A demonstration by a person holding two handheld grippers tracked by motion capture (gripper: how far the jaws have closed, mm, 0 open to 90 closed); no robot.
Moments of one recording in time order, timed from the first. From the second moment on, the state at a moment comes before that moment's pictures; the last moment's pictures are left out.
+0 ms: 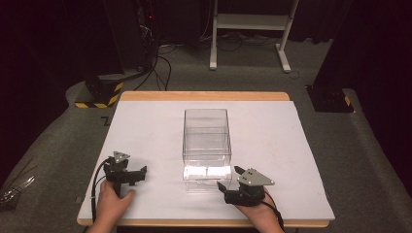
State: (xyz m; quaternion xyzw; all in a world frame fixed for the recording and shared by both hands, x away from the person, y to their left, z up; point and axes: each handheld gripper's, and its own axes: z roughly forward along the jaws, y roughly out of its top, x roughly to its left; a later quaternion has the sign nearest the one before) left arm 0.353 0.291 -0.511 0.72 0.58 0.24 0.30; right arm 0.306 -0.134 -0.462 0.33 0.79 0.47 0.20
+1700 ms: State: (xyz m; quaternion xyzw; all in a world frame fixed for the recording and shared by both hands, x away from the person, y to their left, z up) left arm 0.353 0.291 -0.511 0.72 0.58 0.24 0.30; right arm 0.349 -0.131 -0.467 0.36 0.79 0.45 0.20
